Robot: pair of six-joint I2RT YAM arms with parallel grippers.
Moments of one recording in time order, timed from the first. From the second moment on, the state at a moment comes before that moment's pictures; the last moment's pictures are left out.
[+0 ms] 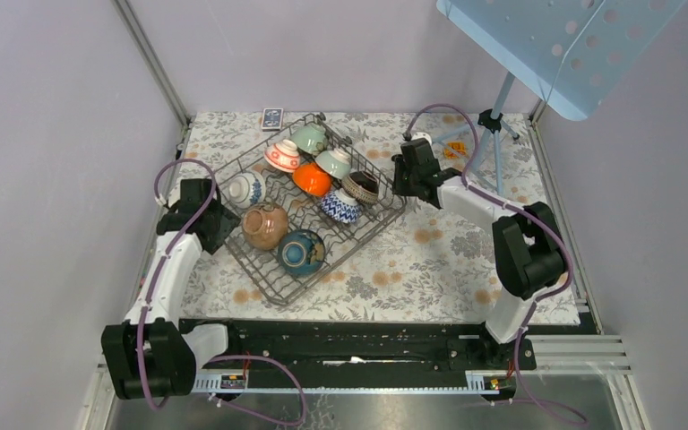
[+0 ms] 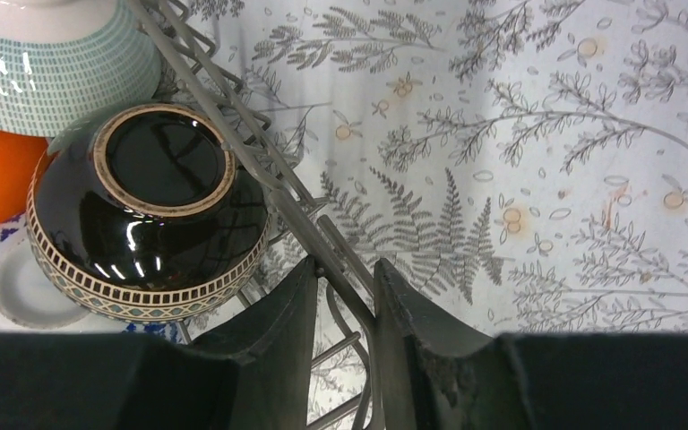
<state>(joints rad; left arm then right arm) 0.07 1.12 0.84 -0.73 -0.16 -0.84 0.46 1.79 1.23 -0.22 0.13 0.39</state>
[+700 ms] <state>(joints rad) 0.05 0.89 0.86 -0.65 0.13 -0.77 0.59 1.52 0.91 -0.17 0.12 0.53</state>
